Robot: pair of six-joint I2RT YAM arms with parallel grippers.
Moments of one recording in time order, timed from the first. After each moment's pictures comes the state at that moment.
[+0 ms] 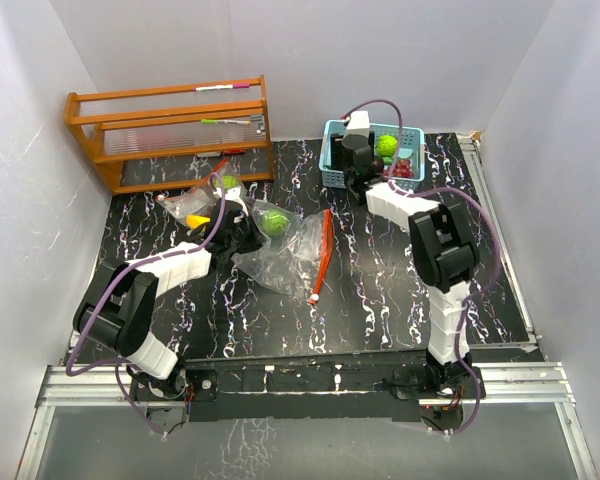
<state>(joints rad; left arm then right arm) -0.45 1.56 0.78 0.11 0.05 -0.59 0.39 2.12 1.55 0.33 0.41 0.02</state>
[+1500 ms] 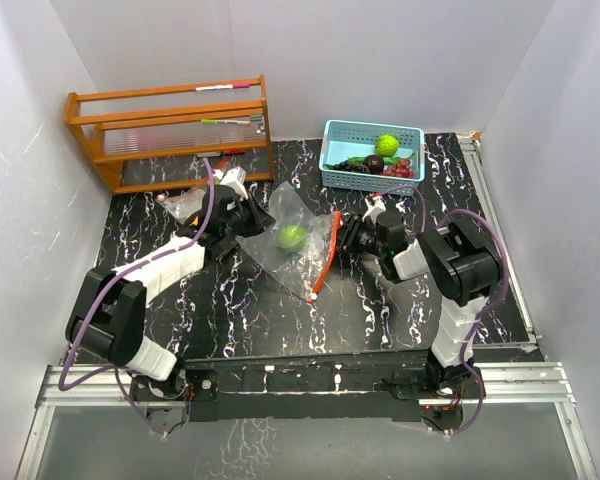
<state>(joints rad) -0.43 1.49 0.86 0.14 0.20 -0.62 0.33 1.88 0.65 0.89 -0.45 0.72</state>
